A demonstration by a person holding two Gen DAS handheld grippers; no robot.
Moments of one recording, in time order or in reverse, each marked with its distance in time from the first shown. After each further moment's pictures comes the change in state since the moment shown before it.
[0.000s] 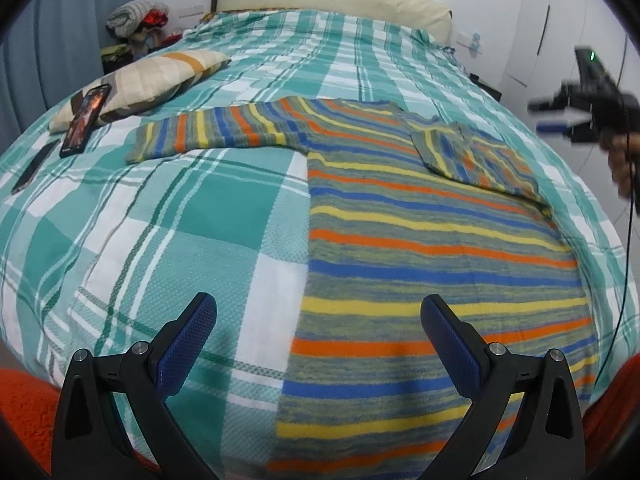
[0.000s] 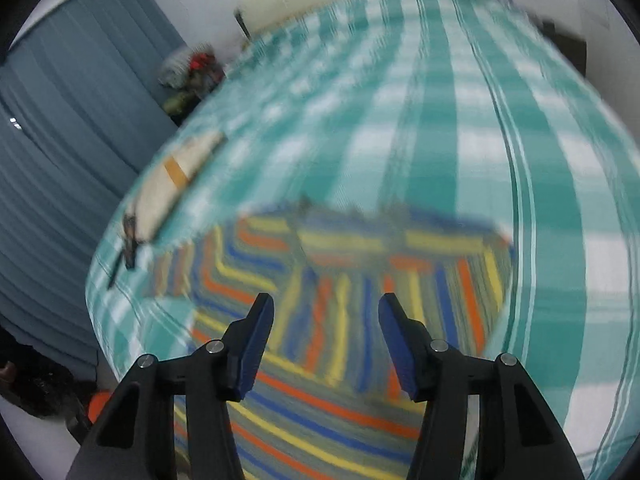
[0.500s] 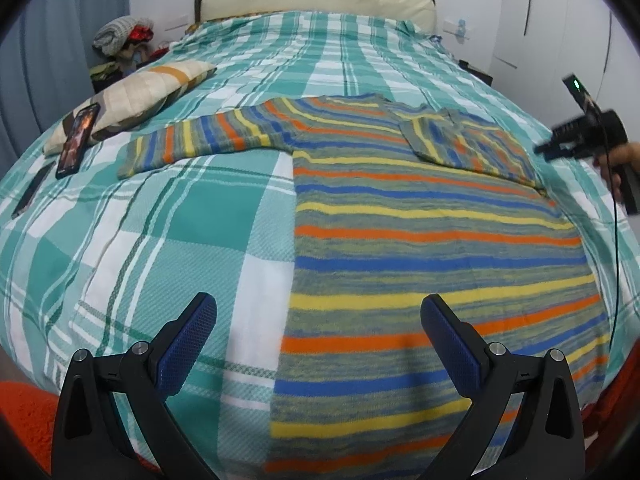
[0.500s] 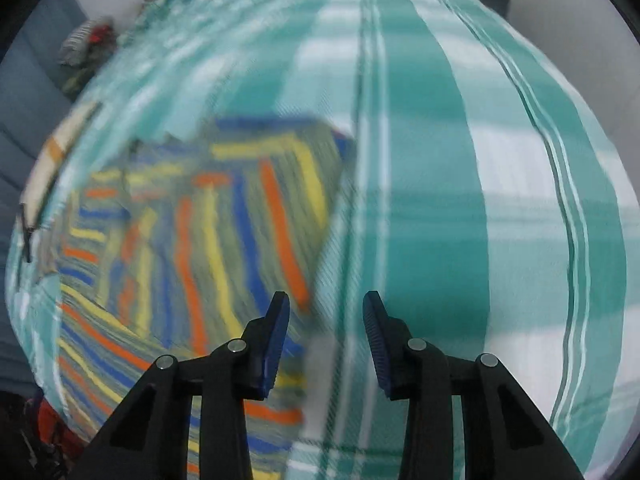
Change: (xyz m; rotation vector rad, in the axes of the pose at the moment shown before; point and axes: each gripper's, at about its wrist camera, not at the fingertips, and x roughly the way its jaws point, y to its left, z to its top) left arm 0.000 -0.014 -0.002 0.074 -0.009 0.016; right arm 0.022 -0.106 -0.029 0.093 0.107 -0.310
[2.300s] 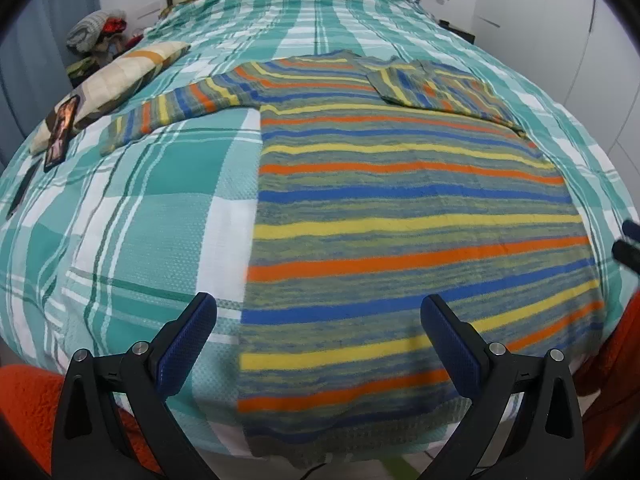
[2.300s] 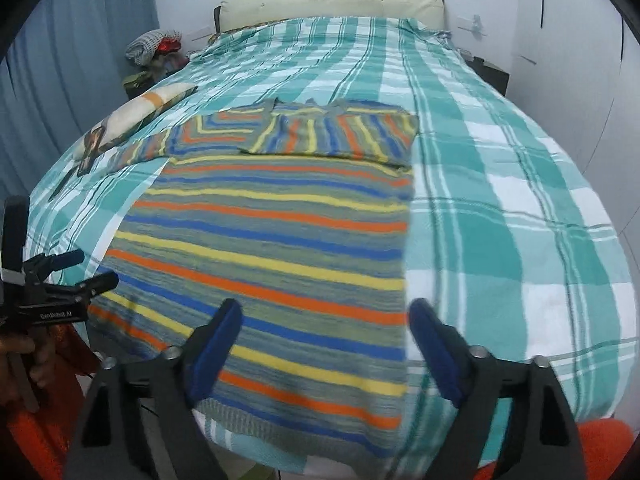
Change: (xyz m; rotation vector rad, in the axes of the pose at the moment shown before) left arm -0.007 -0.022 -0.026 0.082 0.125 -0.014; right arm -0.103 0.112 -0.281 -0.138 -0.296 -0.058
